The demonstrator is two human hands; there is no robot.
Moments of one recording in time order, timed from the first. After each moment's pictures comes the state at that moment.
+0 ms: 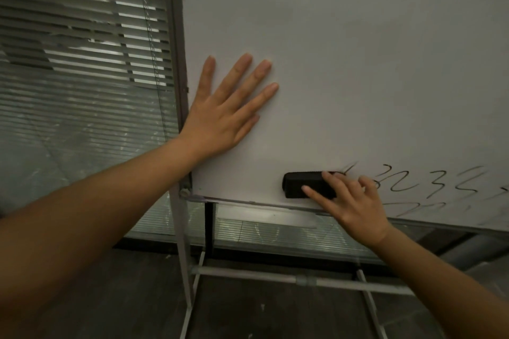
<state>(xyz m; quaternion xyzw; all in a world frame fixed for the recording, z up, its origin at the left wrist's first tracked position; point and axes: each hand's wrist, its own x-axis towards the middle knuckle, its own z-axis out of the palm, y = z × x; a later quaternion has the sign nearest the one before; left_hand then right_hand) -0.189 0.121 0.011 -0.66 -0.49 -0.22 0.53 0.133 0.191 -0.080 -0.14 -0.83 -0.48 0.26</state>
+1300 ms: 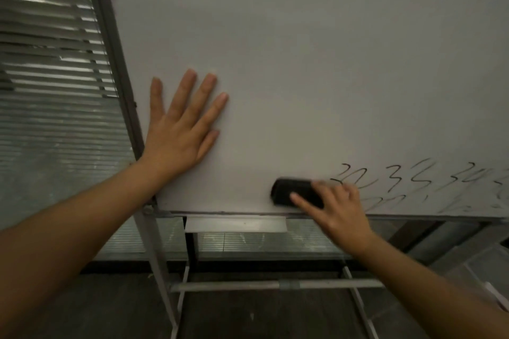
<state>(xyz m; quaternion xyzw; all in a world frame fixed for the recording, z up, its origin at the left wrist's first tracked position) -0.176 0.128 -0.001 -0.66 -0.50 -0.26 0.50 0.171 0.190 -0.084 -0.20 -0.86 -0.40 0.26</state>
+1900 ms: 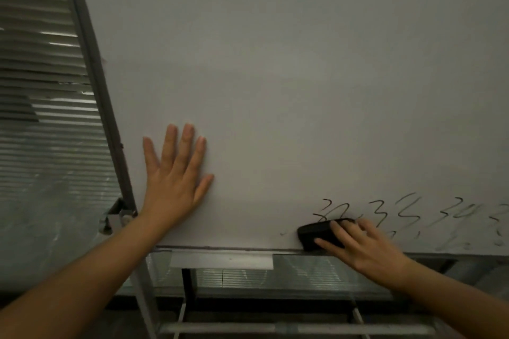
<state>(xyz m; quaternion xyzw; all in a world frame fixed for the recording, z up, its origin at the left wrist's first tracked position) -0.143 0.127 -0.020 -0.61 -0.57 -0.29 0.46 0.249 0.216 -0.054 -0.09 -0.87 -0.46 0.13</state>
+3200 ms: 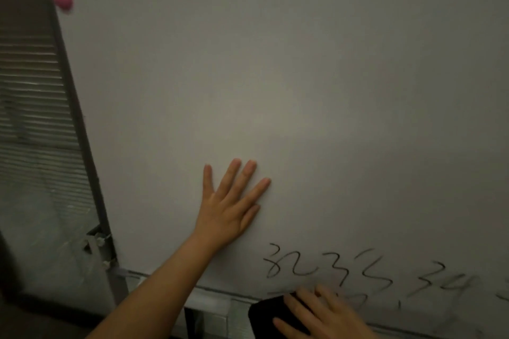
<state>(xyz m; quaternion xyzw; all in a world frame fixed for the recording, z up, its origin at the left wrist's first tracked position) 0.010 0.203 0.013 -0.61 -0.55 -0.24 0.52 0.264 0.243 -0.075 -0.03 -0.89 -0.41 0.19</state>
